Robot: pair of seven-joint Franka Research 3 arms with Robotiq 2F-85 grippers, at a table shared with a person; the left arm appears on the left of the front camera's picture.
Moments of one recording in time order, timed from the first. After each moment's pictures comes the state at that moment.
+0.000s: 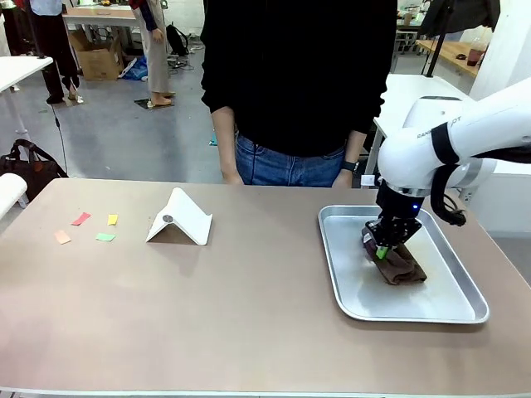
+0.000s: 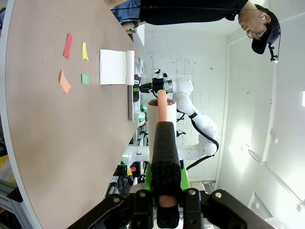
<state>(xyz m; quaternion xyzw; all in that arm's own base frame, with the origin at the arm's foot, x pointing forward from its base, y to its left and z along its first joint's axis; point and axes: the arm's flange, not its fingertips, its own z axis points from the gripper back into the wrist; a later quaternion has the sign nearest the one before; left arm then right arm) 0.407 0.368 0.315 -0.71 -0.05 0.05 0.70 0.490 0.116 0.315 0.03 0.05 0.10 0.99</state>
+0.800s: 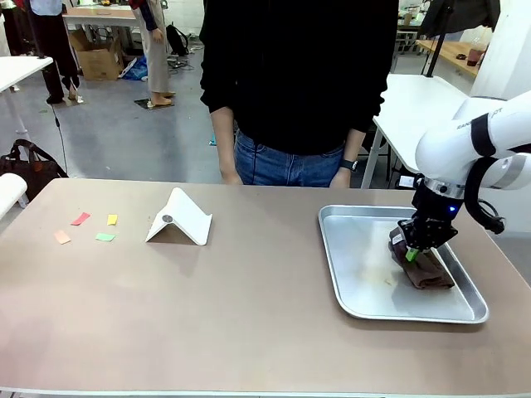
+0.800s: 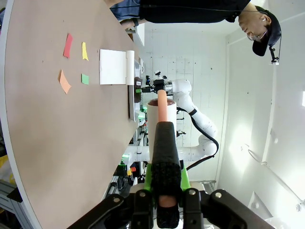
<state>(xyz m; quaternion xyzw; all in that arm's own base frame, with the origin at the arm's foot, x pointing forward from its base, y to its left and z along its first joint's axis) 0.407 0.368 0.315 -0.71 -0.05 0.05 0.70 0.481 0.046 0.319 0.06 0.06 0.01 1.00</state>
